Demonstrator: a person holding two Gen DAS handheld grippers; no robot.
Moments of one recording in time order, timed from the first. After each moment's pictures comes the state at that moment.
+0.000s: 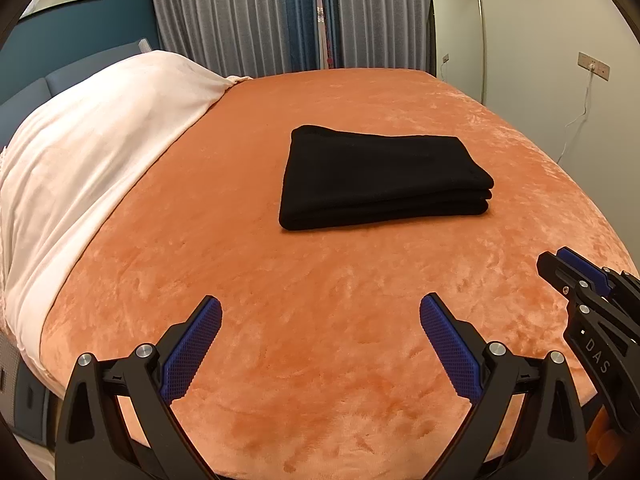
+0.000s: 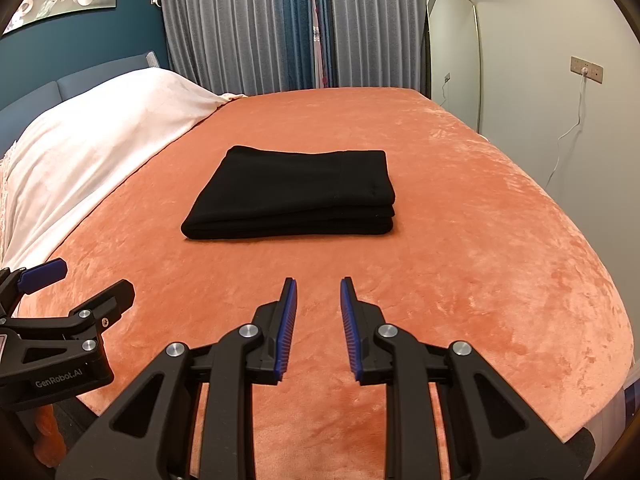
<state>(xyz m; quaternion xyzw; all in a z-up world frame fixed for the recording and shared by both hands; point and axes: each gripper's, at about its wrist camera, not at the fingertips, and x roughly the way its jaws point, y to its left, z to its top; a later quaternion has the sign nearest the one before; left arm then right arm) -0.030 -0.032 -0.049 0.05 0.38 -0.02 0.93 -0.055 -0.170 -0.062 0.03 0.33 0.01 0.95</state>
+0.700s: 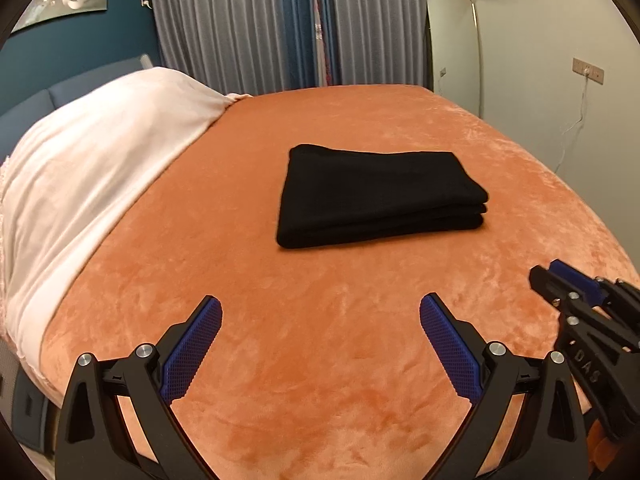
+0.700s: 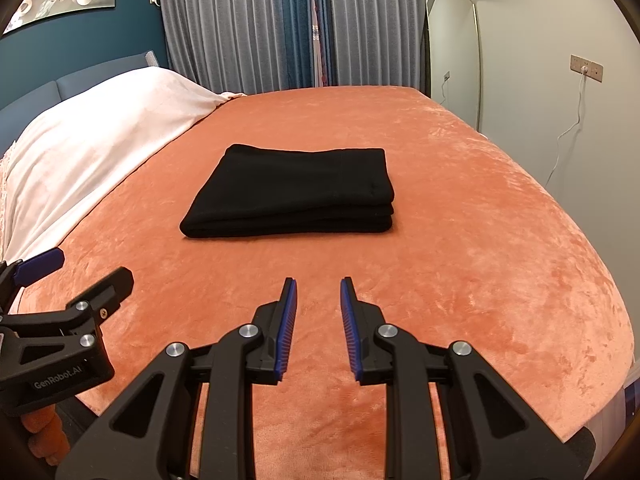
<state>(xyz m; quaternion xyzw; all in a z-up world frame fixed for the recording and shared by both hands) -0.033 -0.039 -0.046 0.05 0.35 -0.03 0.94 -0.056 -0.170 -0.062 0.03 0.33 0.00 0.94</state>
